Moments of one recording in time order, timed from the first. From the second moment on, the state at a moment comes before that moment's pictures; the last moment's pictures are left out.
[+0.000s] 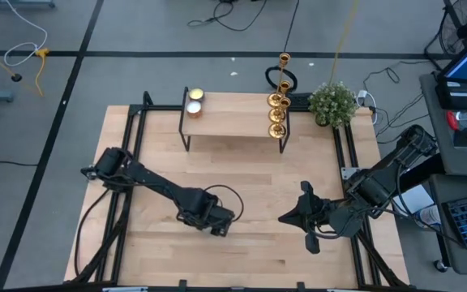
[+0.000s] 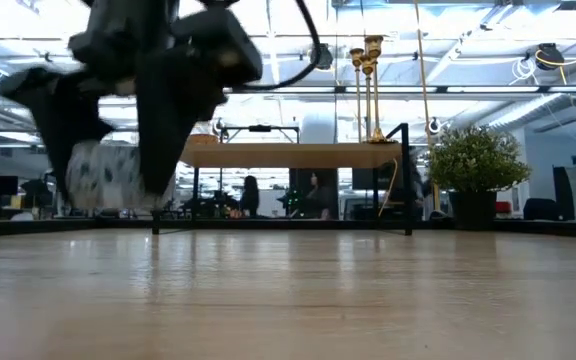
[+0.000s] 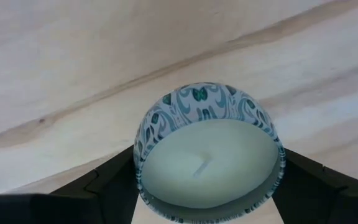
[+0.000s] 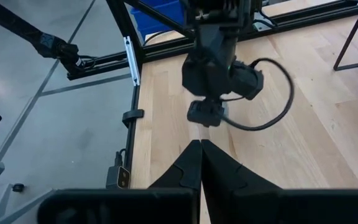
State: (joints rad) left arm -0.35 1.93 1.39 -0.92 0.20 -1.58; right arm 0.71 1.27 1.28 -0.57 0.53 0.62
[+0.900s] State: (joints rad) left arm 0.12 1.93 1.89 -1.57 0.02 -0.82; right arm 0.68 1.27 1.28 -0.57 0.58 0.66
